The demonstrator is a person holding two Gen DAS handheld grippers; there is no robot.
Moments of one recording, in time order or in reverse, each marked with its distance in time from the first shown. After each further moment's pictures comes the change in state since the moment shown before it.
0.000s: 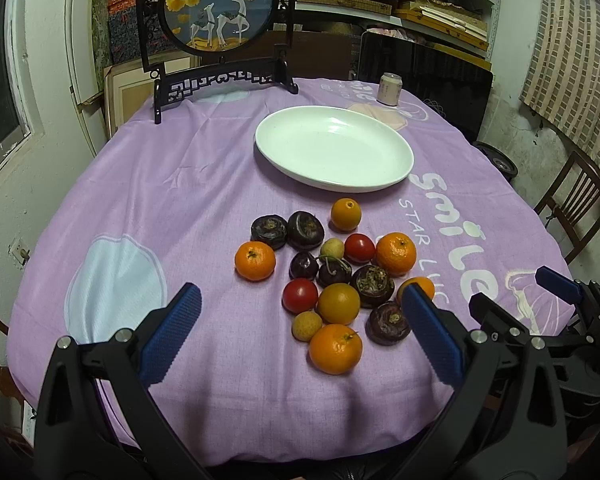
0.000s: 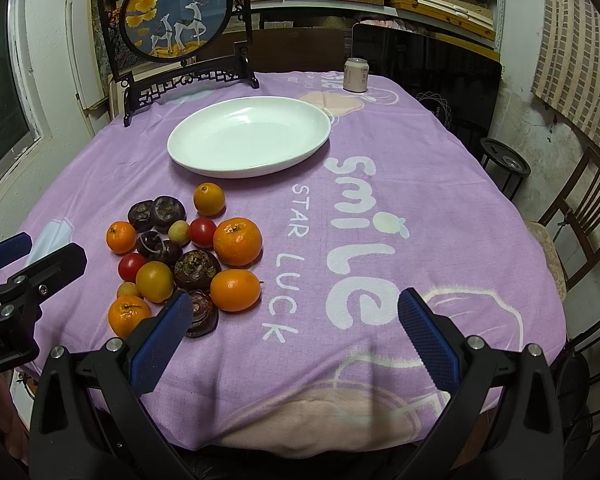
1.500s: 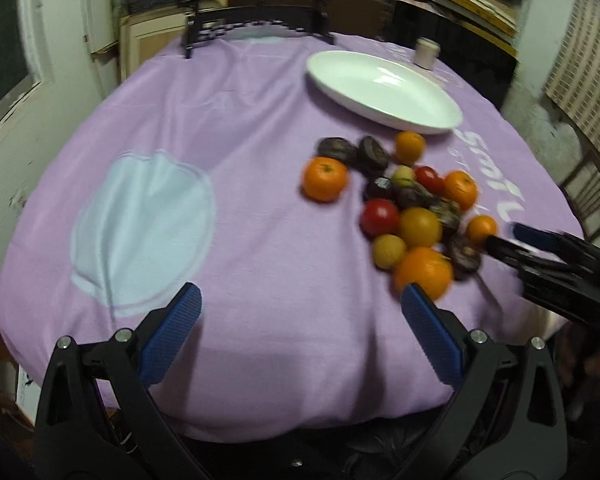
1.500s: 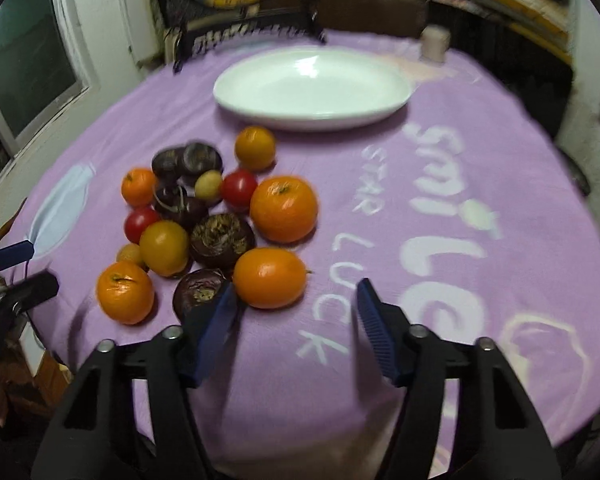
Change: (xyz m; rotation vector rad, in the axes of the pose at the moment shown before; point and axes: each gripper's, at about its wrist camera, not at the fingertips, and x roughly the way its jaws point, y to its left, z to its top) left arm 0.018 0.048 -0.056 -0.071 0.144 -0.016; right arm 0.075 0.015 -0.009 -0.127 0.142 0.245
